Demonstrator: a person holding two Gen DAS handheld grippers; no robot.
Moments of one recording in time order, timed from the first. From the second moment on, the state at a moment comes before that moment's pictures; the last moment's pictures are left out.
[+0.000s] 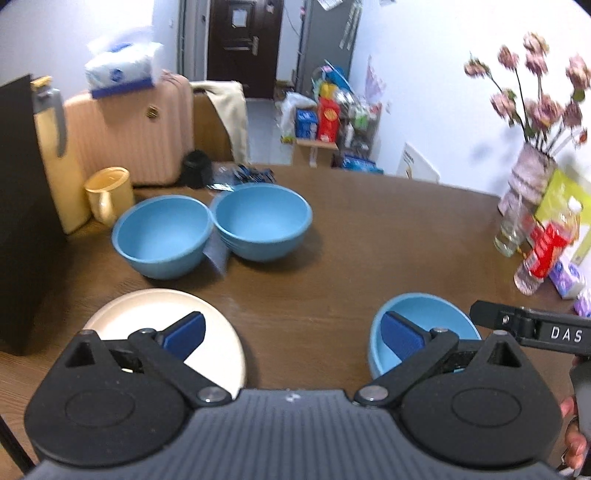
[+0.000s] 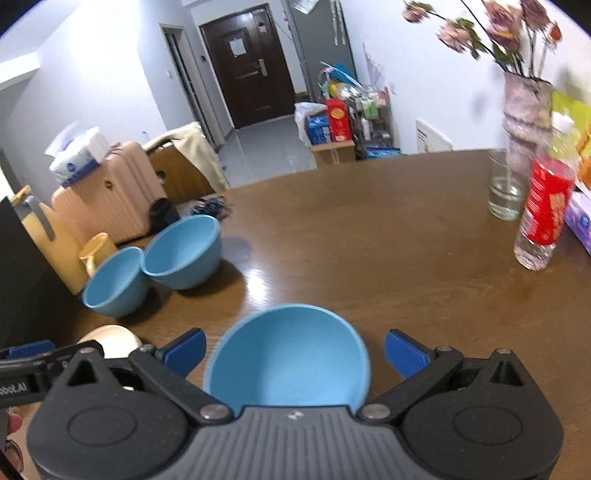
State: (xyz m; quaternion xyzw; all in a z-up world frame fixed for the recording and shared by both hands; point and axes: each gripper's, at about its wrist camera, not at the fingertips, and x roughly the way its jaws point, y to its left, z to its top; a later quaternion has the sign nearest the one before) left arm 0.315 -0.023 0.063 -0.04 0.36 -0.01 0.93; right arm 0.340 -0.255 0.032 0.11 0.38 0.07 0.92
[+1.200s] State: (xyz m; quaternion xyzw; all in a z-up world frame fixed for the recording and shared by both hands) left arm 0.417 0.200 0.036 -0.10 0.37 0.09 0.92; right arm 0.467 -0.020 -0.016 0.15 0.40 0.15 0.89
